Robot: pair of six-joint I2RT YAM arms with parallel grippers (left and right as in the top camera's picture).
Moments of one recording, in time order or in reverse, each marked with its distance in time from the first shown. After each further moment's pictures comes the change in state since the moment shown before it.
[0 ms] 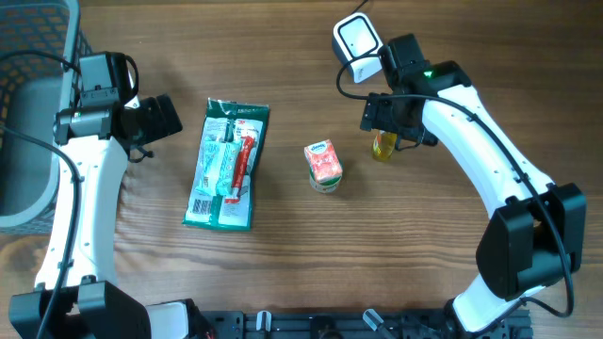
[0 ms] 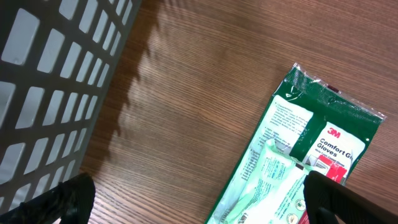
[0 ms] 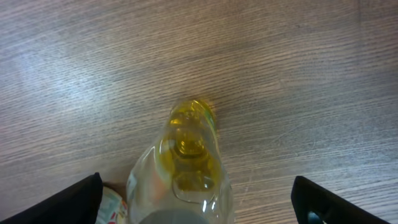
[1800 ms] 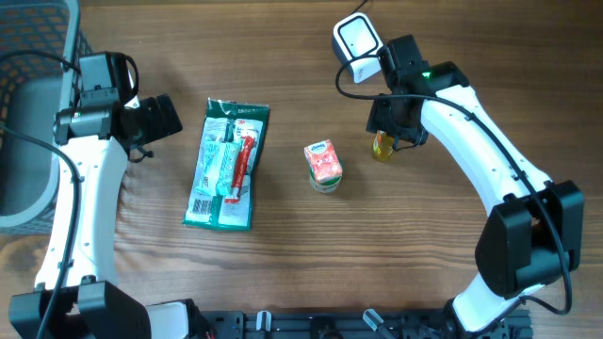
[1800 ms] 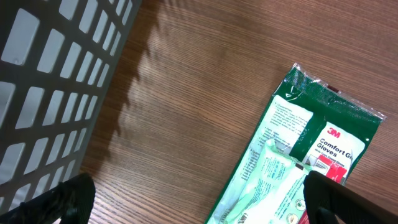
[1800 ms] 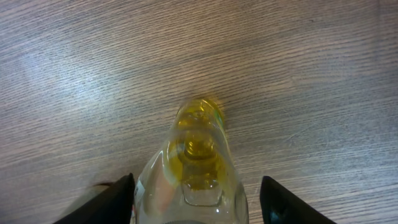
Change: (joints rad) left arm 0.000 0.000 0.000 0.000 0.000 0.000; right arm 0.000 0.009 -0.003 0.016 -0.027 0.014
